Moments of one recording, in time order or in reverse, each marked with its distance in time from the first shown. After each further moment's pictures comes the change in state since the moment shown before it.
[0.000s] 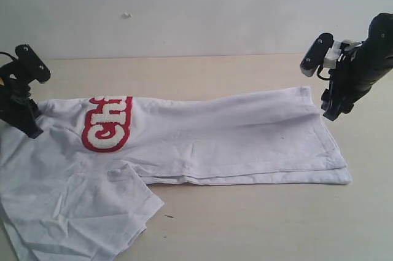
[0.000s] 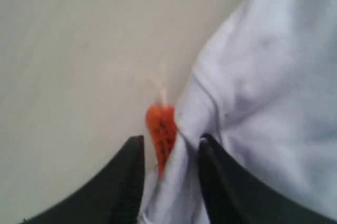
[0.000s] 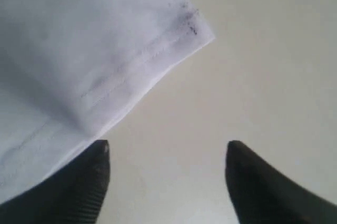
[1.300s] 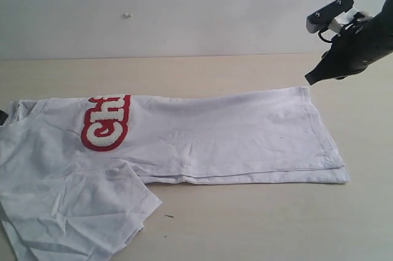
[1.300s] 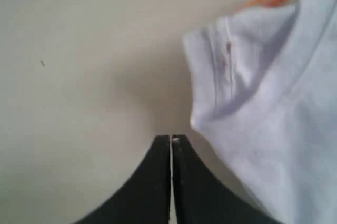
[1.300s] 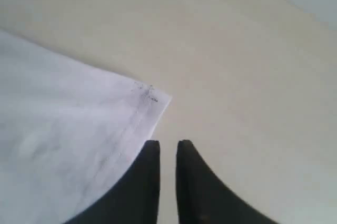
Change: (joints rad) left arm 0.140 -0.121 0.000 -0.016 0.261 -0.356; right arm 0.000 -0.087 0.000 0.272 -0.059 0.167
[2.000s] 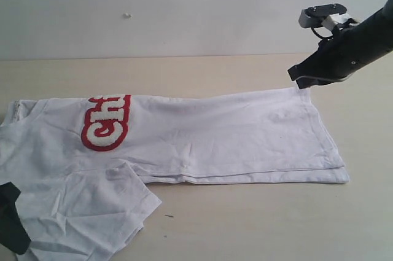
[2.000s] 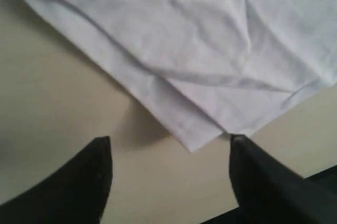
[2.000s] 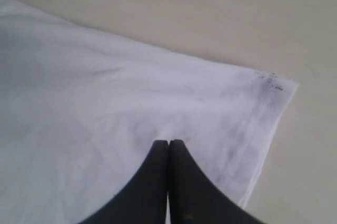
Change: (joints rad) left arm 0.003 -0.187 0.429 -0.677 0.589 0.128; right arm 0.000 -0.016 0.000 0.430 0.230 -0.179
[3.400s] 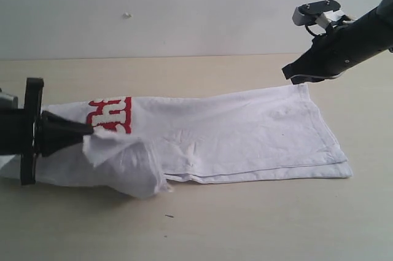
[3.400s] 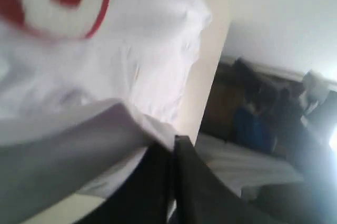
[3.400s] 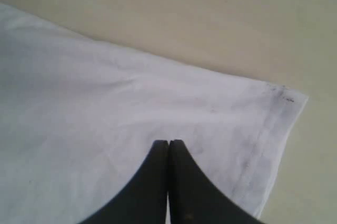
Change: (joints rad) left arm 0.000 0.192 -0.042 -1.113 0.137 0.405; right arm 0.023 0.000 0.000 0.048 -0.037 -0.068
